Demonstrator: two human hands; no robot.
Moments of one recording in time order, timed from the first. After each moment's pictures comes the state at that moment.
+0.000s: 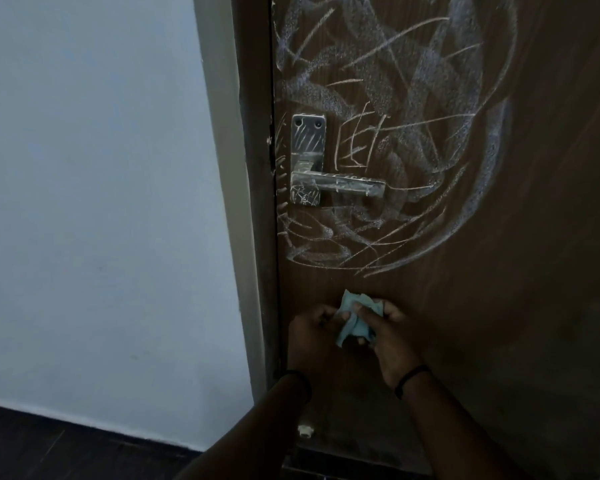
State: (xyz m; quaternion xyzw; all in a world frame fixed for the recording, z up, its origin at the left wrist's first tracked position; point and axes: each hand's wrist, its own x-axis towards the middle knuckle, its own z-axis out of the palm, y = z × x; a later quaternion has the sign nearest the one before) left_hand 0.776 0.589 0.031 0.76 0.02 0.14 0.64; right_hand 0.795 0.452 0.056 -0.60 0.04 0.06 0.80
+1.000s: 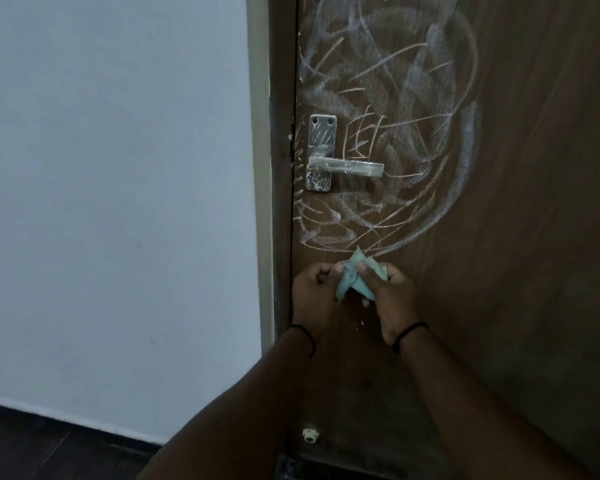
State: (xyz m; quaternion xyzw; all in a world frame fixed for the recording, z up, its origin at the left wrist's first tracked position) left_hand 0.751 0.594 0.081 0.69 0.00 0.24 0.68; right_hand 0.765 0.467 0.095 -0.64 -0.04 -0.07 0.77
